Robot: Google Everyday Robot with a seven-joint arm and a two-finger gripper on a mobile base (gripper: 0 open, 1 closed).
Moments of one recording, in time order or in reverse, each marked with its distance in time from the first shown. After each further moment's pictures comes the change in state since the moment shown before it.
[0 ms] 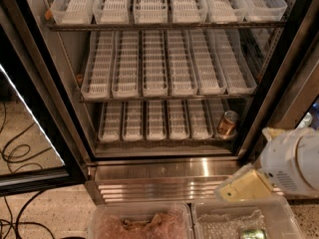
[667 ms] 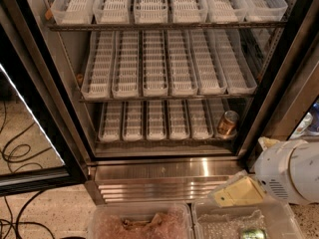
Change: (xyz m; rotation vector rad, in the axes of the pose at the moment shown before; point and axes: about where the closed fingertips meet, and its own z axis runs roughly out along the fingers) arm 0.013 0.009 0.017 -0.006 -0.027 0.071
